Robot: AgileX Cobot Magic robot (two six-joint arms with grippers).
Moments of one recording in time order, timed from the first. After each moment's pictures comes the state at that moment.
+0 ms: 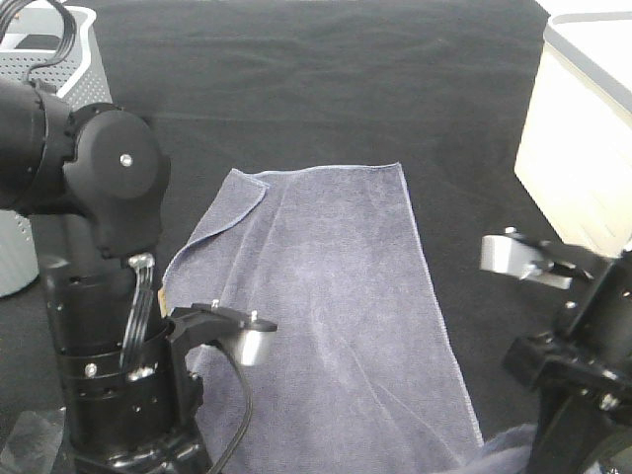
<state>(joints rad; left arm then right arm) -0.75 1.79 -0.96 -0.50 1.19 0.26 0.29 1.50 -0.69 0.49 1.16 -0.29</state>
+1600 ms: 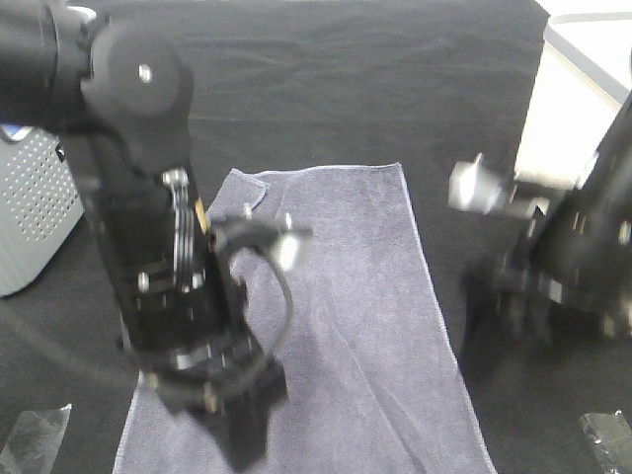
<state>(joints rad) -0.74 1.79 -1.16 -0.37 1.14 0.16 0.28 1.56 -0.89 0.40 1.08 -0.22</state>
